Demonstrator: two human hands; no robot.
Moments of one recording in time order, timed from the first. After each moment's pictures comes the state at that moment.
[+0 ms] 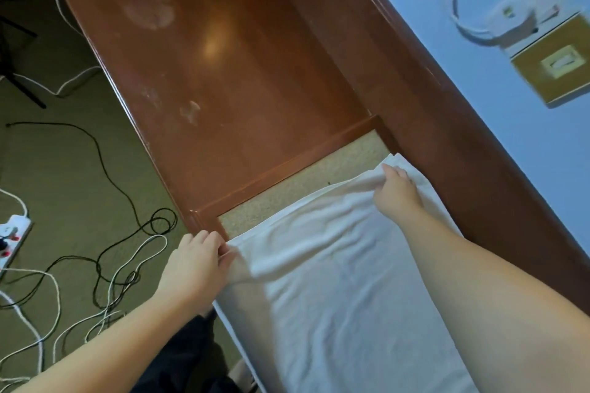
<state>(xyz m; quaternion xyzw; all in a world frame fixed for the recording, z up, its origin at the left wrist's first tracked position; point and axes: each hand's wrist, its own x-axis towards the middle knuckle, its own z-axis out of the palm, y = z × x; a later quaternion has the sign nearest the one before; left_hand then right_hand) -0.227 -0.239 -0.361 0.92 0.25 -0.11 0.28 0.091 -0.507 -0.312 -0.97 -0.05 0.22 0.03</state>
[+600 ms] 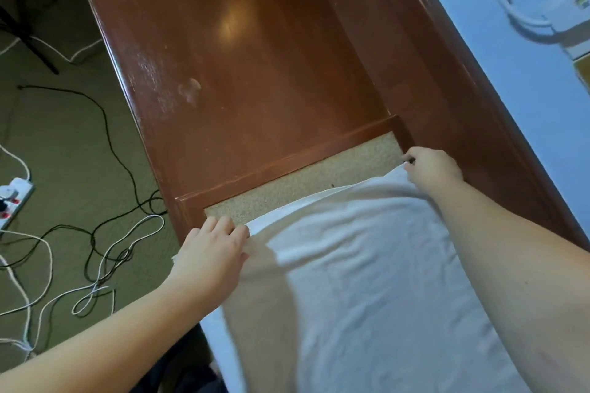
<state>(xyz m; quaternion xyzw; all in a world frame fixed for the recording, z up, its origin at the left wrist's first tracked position) -0.190 -0.280 -0.368 0.98 0.14 -0.05 0.13 0.201 -0.518 -0.315 -0.97 -0.16 0.16 -0.09</state>
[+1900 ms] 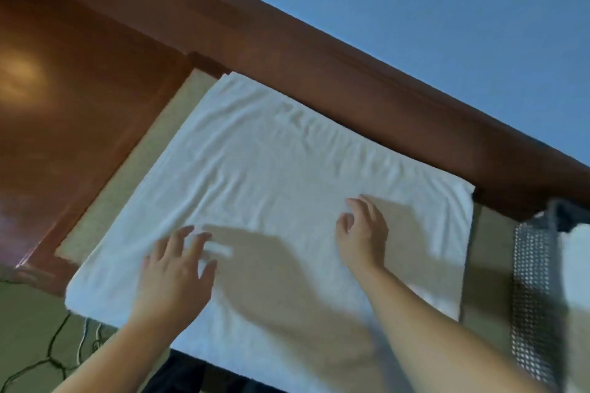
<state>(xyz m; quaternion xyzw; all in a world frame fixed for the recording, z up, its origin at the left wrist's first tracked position) -0.192 -0.409 -0.319 0.98 -0.01 -0.16 0.14 -0.161 -0.755 -0.366 -0.97 0.15 -0.05 0.20</state>
